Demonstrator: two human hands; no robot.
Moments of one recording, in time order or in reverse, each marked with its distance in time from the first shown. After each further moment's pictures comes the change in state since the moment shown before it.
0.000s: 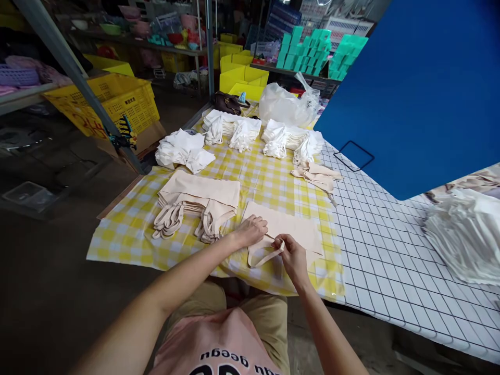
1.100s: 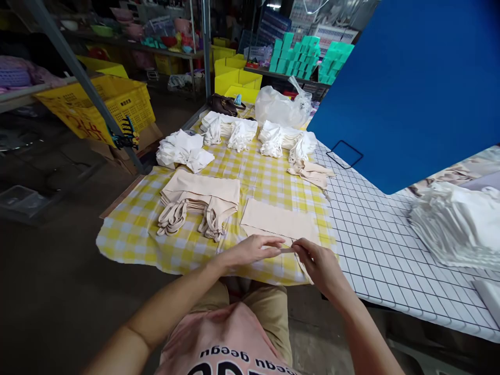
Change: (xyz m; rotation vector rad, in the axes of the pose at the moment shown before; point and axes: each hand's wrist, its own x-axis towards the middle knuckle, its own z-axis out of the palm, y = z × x) left_hand -0.054 0.052 -0.051 -1.123 -0.028 -0.161; right_hand -0.033 -0.070 -0.066 -0.451 -0.180 -0.176
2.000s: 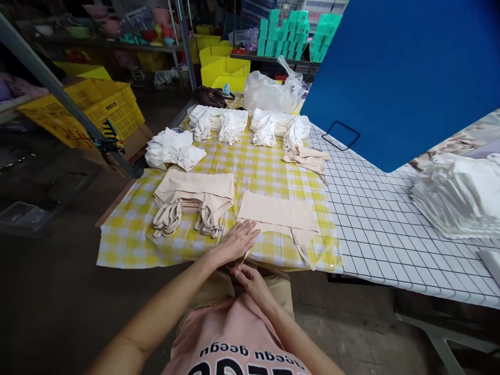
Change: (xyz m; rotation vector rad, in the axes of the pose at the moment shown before) left_hand -0.012 -0.064 -0.005 0.918 -0.007 -0.008; right_hand -0.046 -0.030 0.176 0.735 -0.116 0.225
